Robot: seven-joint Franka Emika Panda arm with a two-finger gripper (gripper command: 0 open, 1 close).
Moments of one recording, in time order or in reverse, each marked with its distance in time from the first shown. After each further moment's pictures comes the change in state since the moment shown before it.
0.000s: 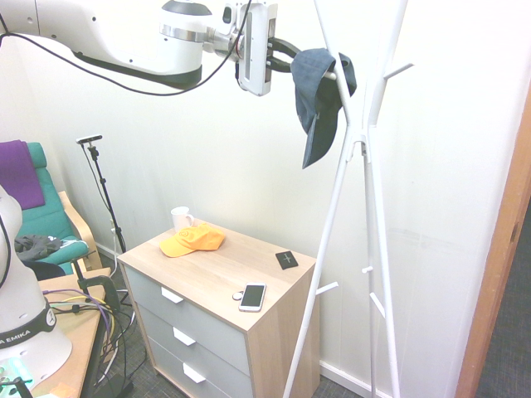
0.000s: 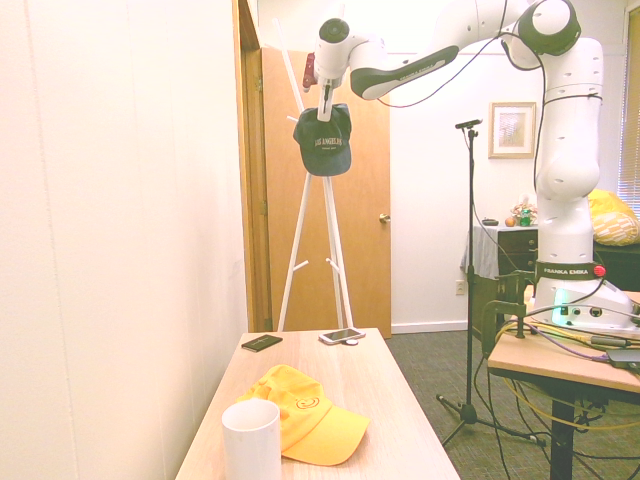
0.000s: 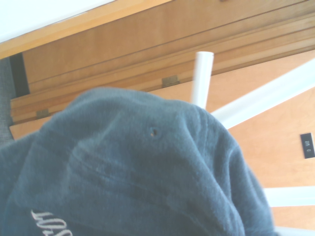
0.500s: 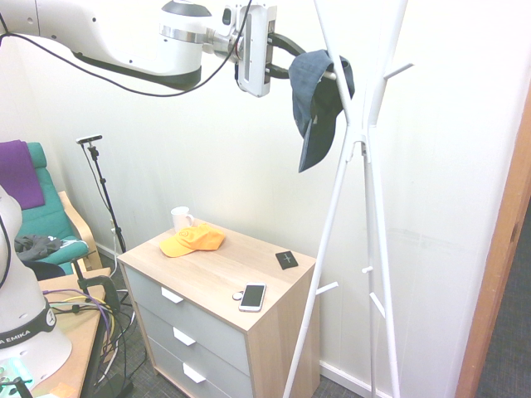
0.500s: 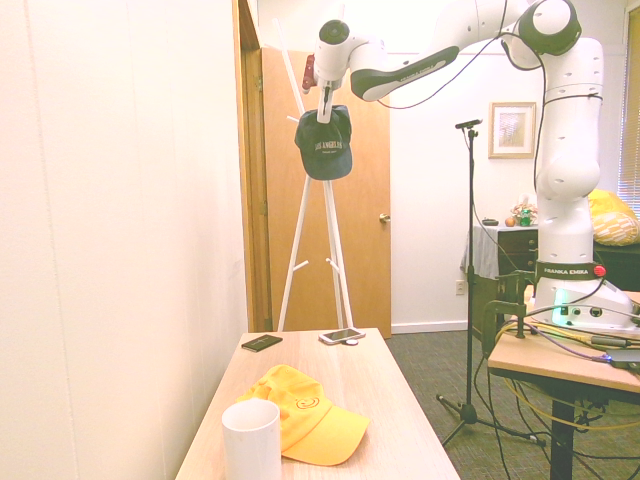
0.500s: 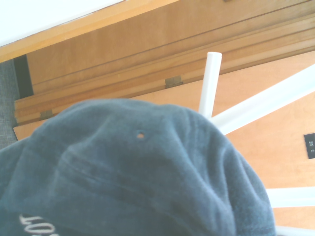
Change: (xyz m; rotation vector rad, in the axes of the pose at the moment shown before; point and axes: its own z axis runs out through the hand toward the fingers) arm 0.000 -0.002 -0.003 0.007 -0.001 0.000
